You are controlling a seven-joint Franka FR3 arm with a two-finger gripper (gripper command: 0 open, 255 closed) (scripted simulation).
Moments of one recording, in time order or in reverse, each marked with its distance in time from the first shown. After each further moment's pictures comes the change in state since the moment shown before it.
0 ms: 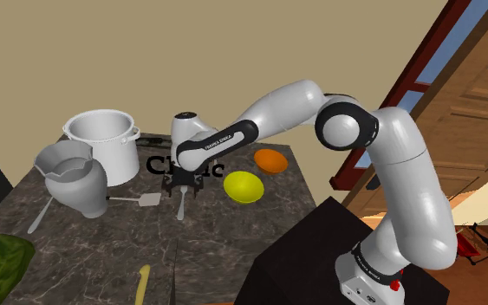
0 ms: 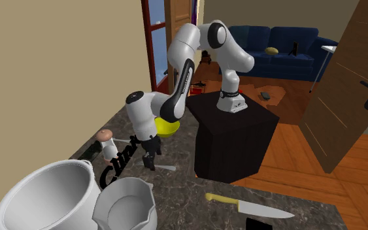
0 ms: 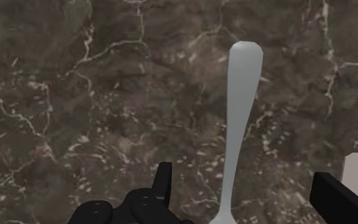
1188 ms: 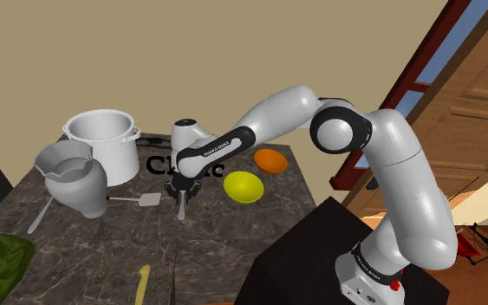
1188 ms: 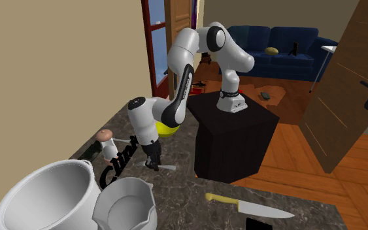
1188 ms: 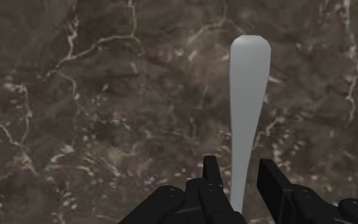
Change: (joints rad) arm 0.008 0.043 -0.006 0.007 -0.006 0.037 0.003
